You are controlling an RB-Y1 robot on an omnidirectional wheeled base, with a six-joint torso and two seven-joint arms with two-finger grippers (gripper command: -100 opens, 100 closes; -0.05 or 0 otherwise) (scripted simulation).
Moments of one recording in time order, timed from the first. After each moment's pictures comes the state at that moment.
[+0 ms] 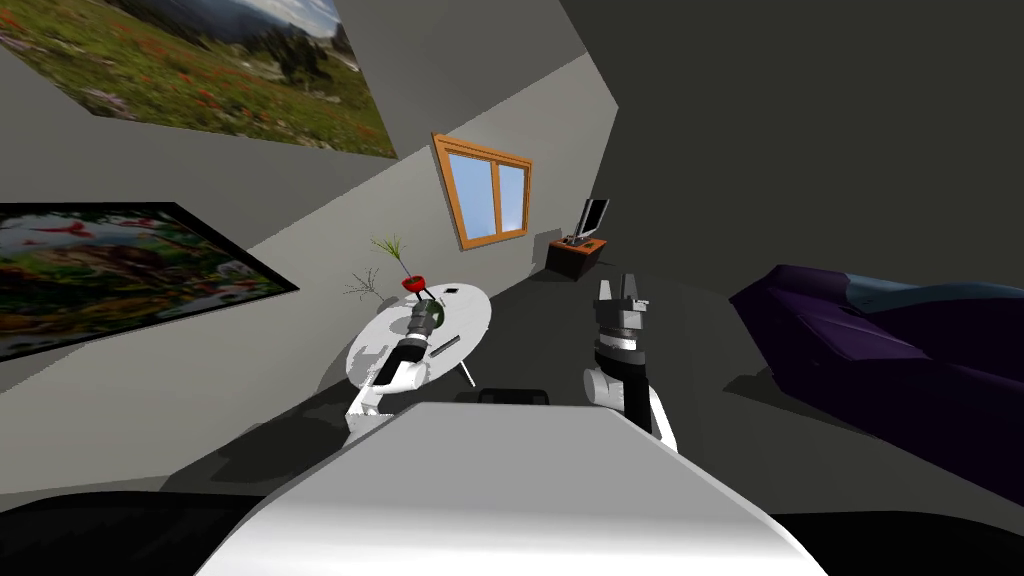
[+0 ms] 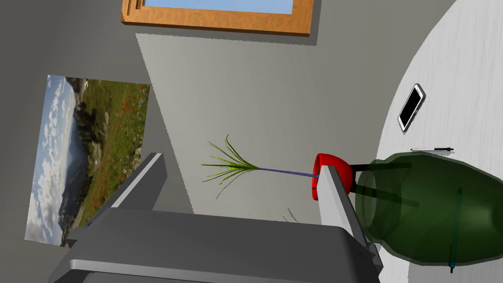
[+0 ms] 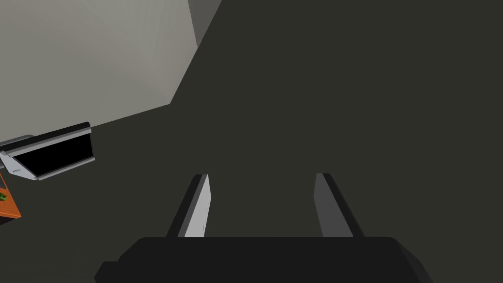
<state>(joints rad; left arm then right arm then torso) 0.33 0.28 0.15 -1.87 0.20 -0.06 0.12 0.48 0.05 0.01 -2.33 0.12 -0.47 -0.17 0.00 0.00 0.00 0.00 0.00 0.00</state>
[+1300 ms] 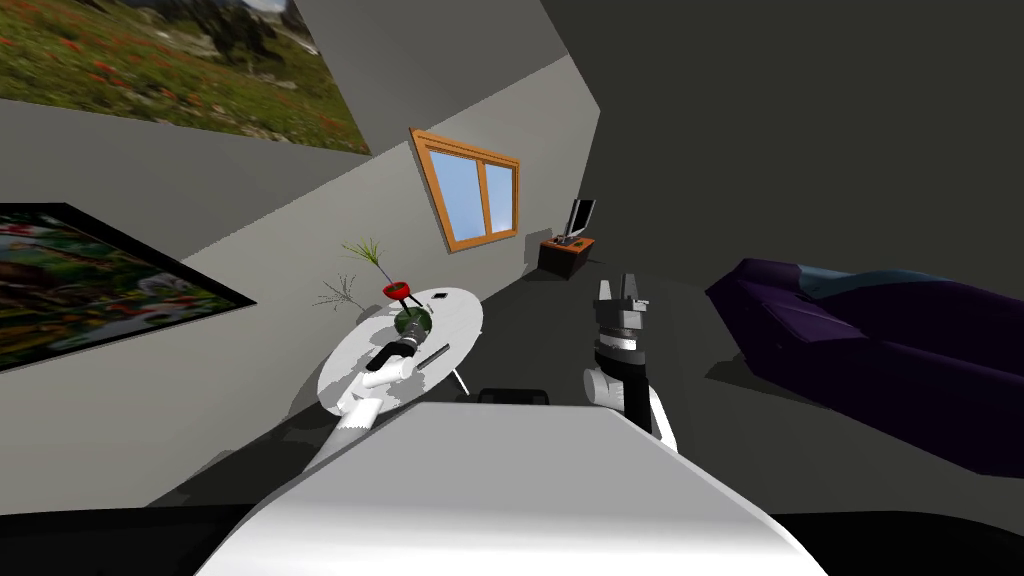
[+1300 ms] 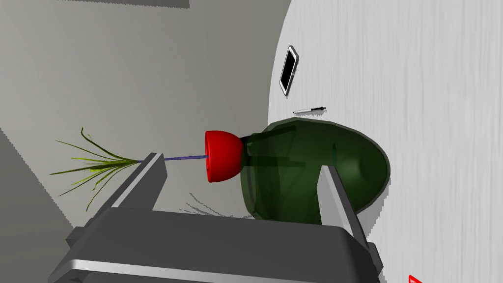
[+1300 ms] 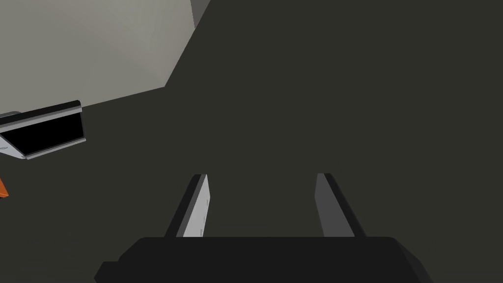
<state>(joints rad) 0.21 0.40 0.23 -1.56 0.40 0.21 0.10 0.48 0.05 0.01 -2.33 0.12 -0.47 -0.17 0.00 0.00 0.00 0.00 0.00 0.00</state>
